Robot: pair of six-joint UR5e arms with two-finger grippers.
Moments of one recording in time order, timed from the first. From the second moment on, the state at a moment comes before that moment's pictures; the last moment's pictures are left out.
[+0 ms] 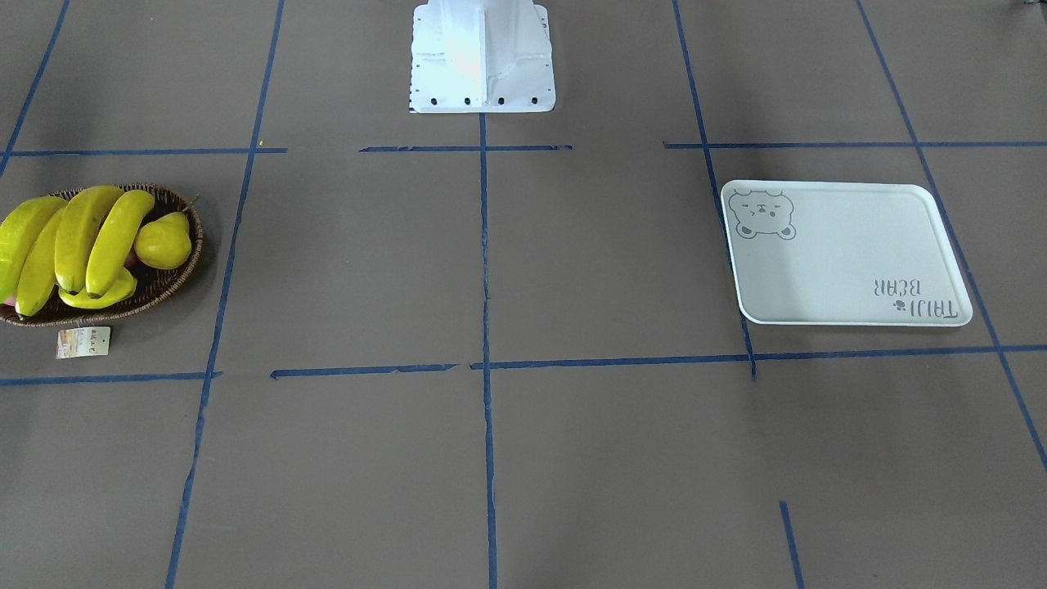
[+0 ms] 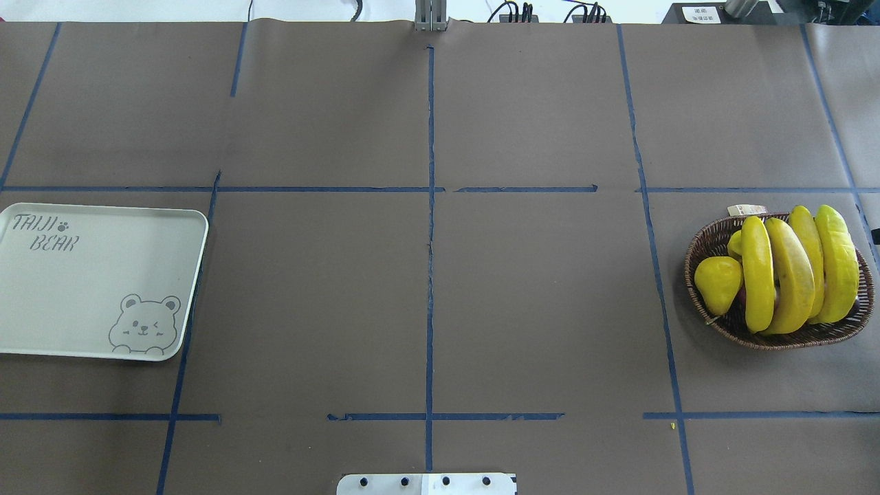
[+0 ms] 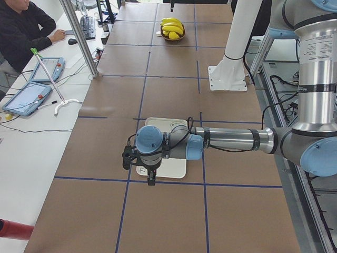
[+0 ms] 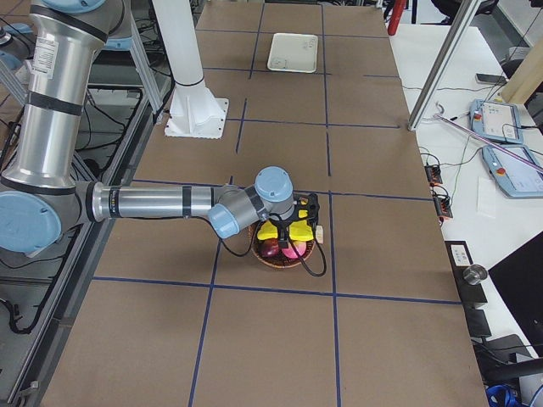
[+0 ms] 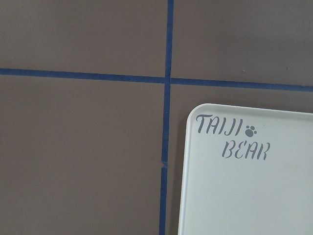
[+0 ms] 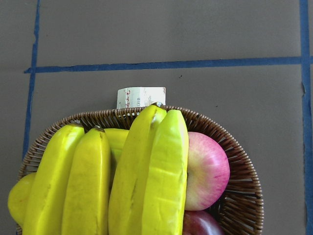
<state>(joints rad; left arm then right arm) -1.60 -1.47 -1.69 -1.61 -2.46 -0.05 1.29 -1.82 1.81 -1.02 2.42 0.57</state>
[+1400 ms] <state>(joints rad) -1.60 -1.47 -1.69 -1.61 -2.46 -0.05 1.14 -1.86 1.80 -1.00 2.32 0.62</state>
